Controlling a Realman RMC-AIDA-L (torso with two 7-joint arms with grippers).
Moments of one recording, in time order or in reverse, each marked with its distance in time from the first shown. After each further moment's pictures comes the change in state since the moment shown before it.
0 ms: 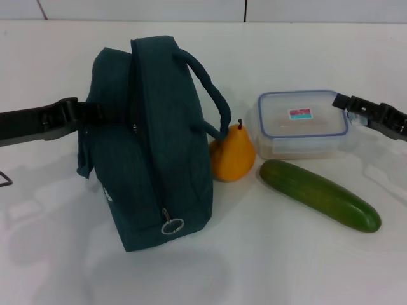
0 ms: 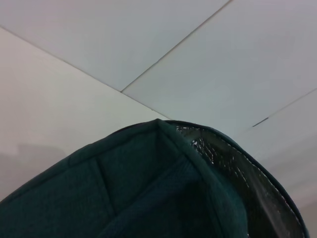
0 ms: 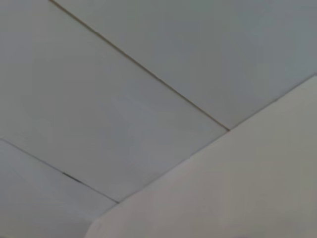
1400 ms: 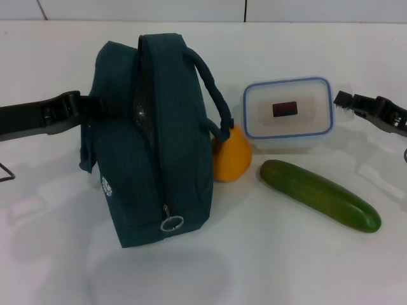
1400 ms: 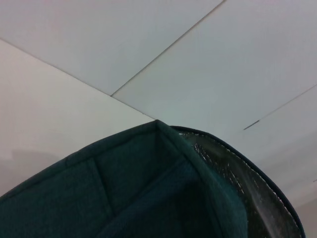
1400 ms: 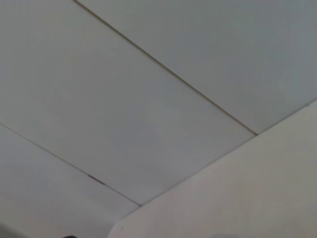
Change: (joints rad) left arm -0.010 0.000 0.000 0.000 -0.017 0.000 0.000; right arm 0.003 0.011 0.000 -0.003 0.034 -0.049 -0.025
